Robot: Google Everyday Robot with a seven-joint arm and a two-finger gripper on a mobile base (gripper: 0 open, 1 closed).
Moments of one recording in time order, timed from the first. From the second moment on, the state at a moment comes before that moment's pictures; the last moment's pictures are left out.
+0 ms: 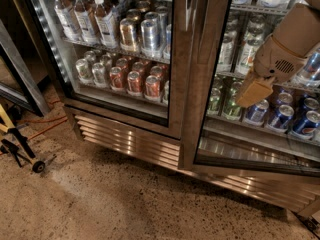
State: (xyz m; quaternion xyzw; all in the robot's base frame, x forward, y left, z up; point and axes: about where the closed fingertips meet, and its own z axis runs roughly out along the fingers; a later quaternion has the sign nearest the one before) arm 0.517 -0.208 0.873 -0.59 0.79 0.12 0.12
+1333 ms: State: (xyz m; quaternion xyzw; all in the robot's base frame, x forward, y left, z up) arm 0.517 -0.208 0.873 -0.59 0.79 0.12 0.12
